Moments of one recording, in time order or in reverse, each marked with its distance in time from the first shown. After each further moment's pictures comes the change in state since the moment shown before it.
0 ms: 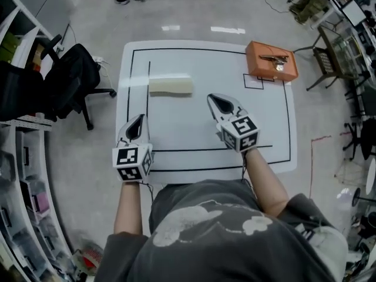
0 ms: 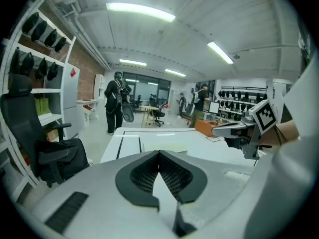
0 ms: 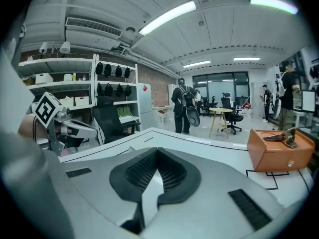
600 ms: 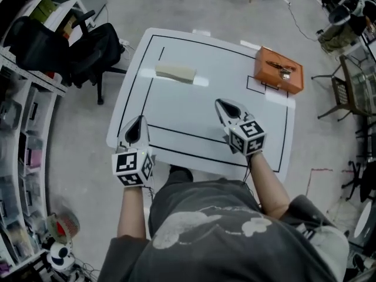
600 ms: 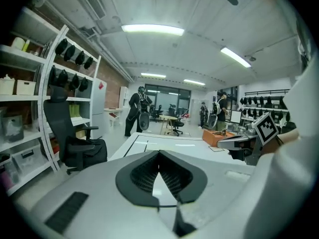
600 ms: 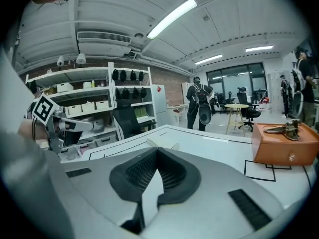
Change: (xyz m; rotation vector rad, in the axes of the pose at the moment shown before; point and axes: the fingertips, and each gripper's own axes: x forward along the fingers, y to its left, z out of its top) left arm -0.101 -0.072 -0.011 -0.088 -0.132 0.266; right arm -0.072 0.000 -0.027 -0.007 0.008 0.207
